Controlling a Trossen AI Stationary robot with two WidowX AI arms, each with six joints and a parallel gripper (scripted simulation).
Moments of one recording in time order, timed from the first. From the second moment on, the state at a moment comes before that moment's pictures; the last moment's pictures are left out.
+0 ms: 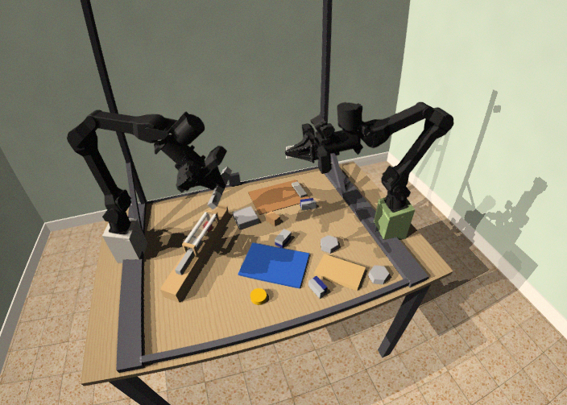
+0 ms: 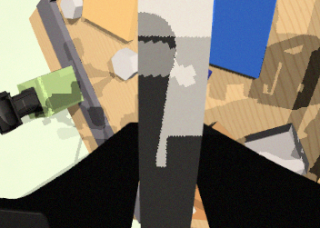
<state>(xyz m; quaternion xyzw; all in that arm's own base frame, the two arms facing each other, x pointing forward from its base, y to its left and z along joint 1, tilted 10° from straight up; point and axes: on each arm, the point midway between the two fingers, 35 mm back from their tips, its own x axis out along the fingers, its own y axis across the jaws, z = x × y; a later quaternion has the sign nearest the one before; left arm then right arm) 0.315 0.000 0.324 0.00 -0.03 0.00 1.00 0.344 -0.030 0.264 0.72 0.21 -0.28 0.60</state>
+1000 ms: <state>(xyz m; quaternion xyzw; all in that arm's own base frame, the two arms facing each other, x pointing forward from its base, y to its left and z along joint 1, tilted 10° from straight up) 0.315 0.000 0.324 0.00 -0.03 0.00 1.00 0.242 -0.197 0.047 0.62 0.34 -0.51 0.49</state>
